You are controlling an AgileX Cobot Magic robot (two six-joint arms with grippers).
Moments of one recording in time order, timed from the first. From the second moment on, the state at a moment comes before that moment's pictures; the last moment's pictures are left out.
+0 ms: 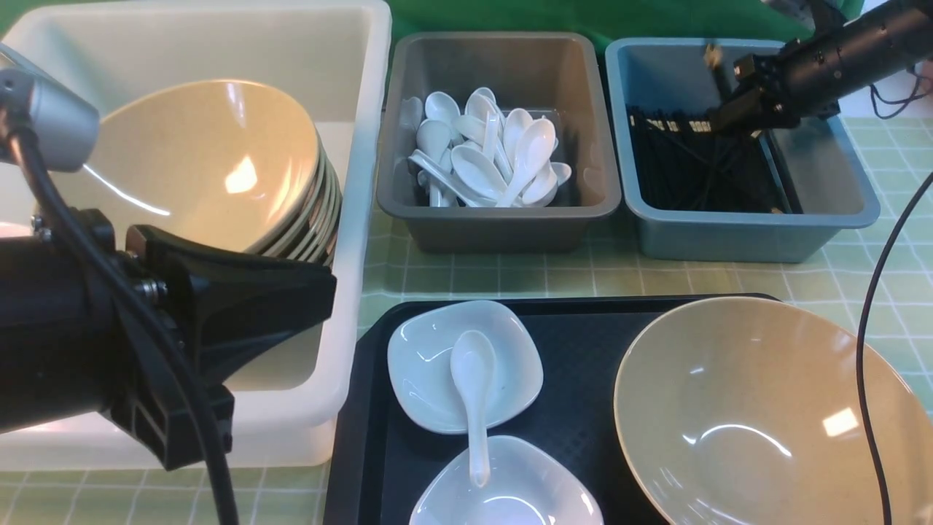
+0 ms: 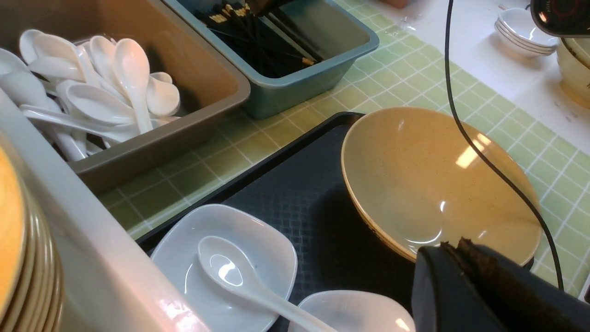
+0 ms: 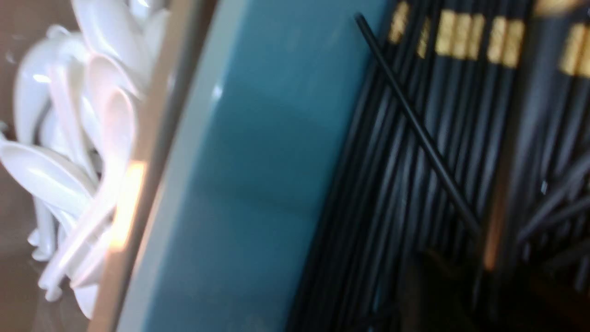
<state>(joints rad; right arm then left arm) -0.15 2.50 -2.41 0.65 1.12 -0.34 -0.40 0.77 -0.82 -0.69 0.75 0.61</state>
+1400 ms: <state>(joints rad) 0.68 1.68 -1.34 0.47 1.05 -0.08 -0.40 0.66 -0.92 -0.52 0.95 0.51</state>
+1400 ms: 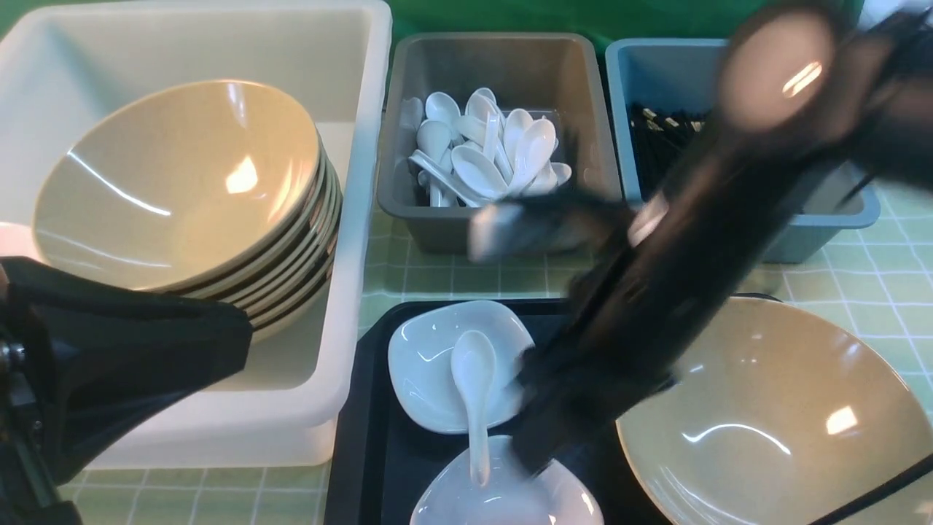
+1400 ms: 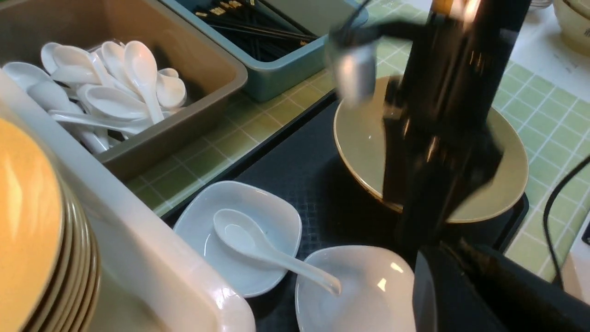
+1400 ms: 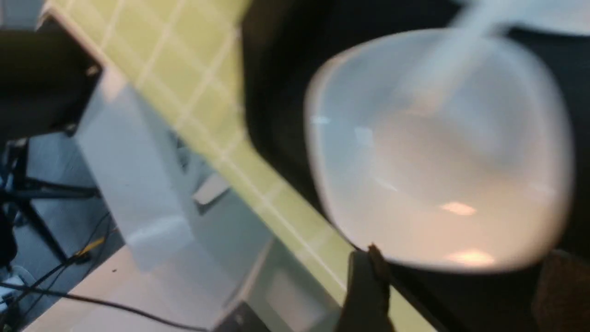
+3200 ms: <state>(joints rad) 0.39 1.98 -1.82 0.31 0.66 0.16 -0.40 0.66 -0.92 -0.52 0.99 0.51</state>
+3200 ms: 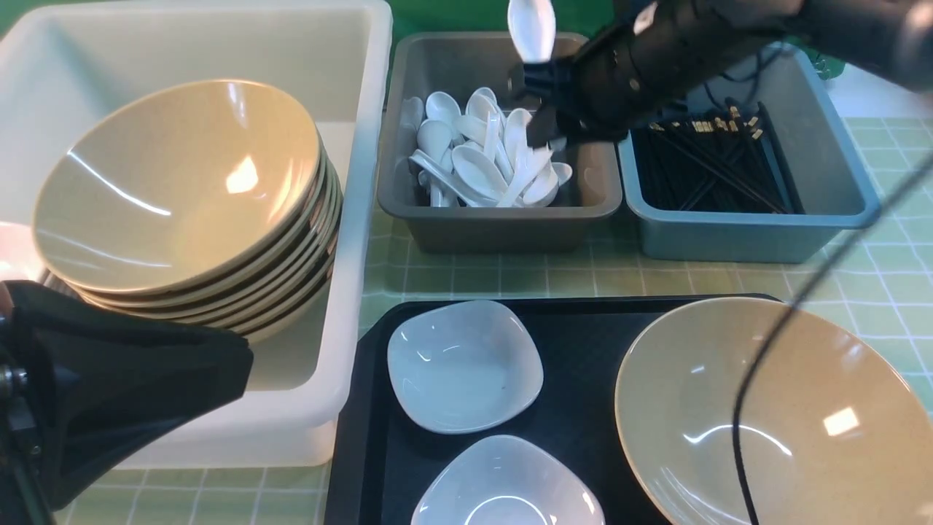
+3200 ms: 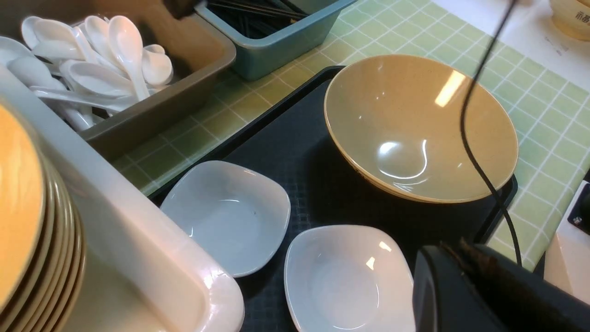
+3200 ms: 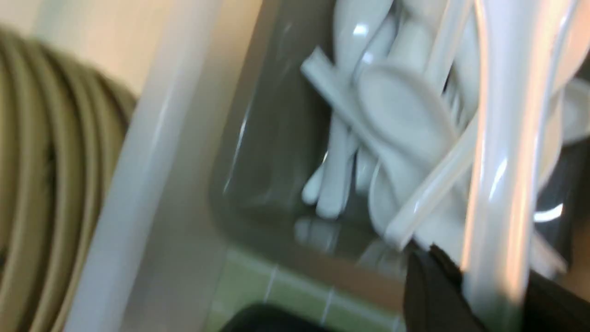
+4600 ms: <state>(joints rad) 0.47 1.23 -1.41 0.30 1.16 -0.24 -0.45 1.11 -0.92 -0.85 0.86 0.65</state>
